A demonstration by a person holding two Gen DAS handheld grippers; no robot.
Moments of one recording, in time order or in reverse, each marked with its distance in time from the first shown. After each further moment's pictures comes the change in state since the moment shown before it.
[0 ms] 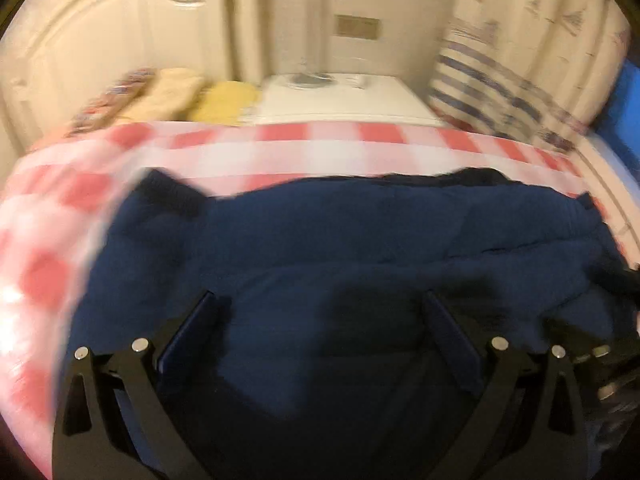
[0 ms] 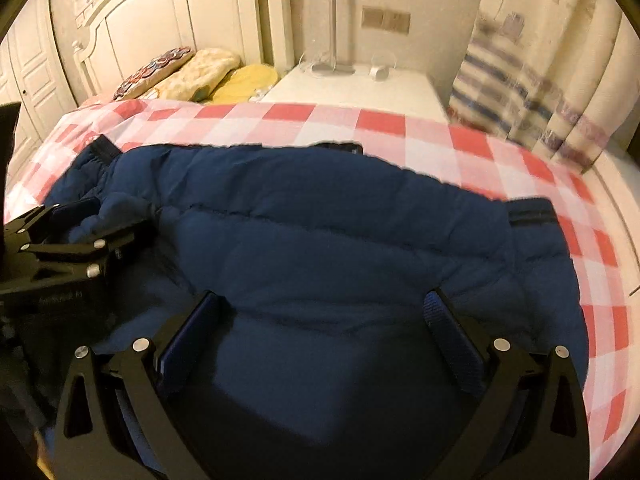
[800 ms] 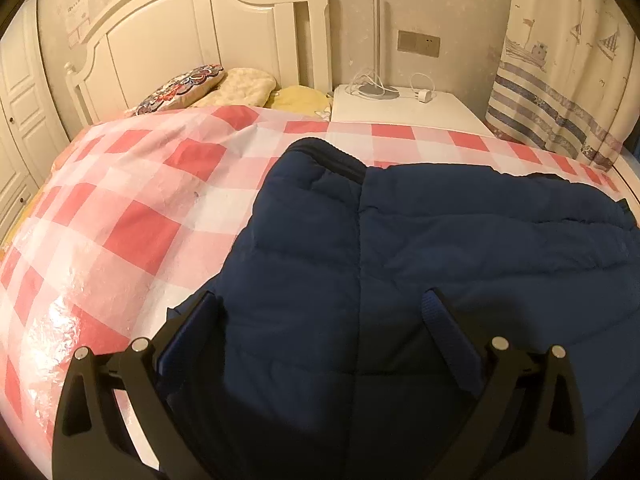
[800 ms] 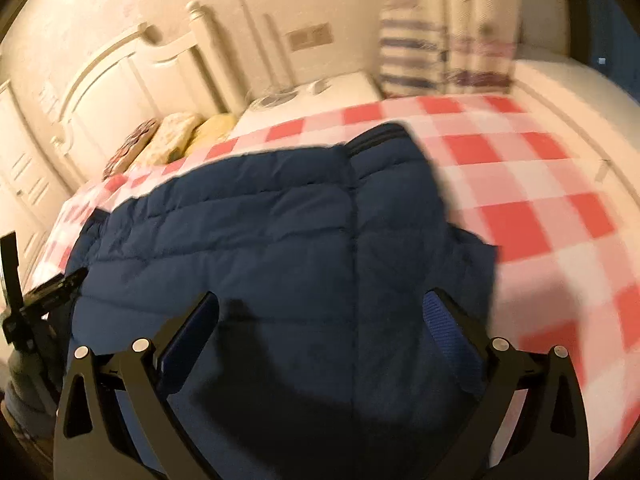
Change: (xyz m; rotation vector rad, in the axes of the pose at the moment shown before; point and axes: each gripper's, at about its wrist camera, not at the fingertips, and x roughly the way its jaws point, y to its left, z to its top) left arm -0.020 0.078 -0.032 -0.062 -0.027 0.115; right arm -0.065 -0.084 -0.072 0.296 -0.156 0.034
